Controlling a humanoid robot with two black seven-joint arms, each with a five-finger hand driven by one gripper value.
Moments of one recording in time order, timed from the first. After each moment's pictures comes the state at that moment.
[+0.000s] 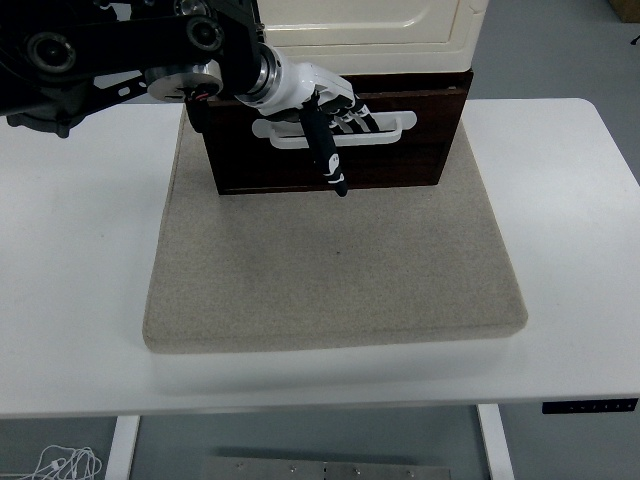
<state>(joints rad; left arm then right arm) -1.72 0.38 0.13 -1.25 0.32 -0.23 0.52 -0.01 0.00 0.13 0.15 -0.02 0.07 -0.10</state>
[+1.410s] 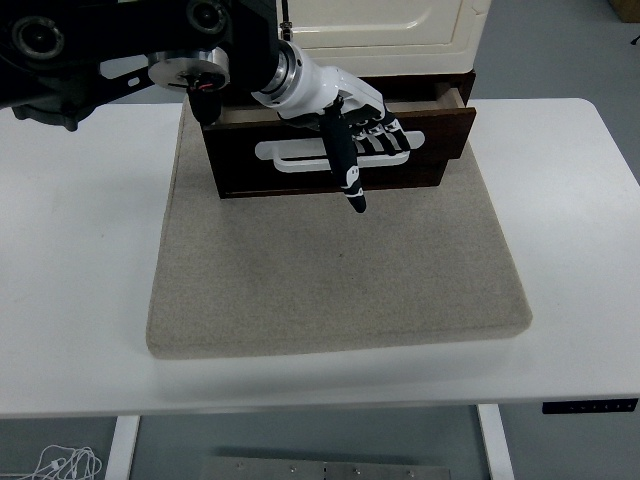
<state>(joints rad) -1.74 0.37 0.06 -1.28 0.31 -0.35 0.52 -0.01 0.00 0.13 0.15 -0.02 0.07 -0.10</state>
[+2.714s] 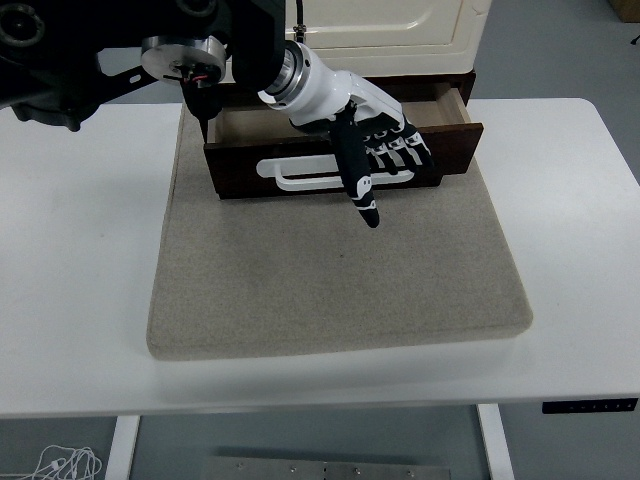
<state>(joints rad) -1.73 0.38 -0.01 -1.30 0.28 -0.43 0.52 -0.01 0.00 0.13 0.15 -0.02 0.07 -0.10</state>
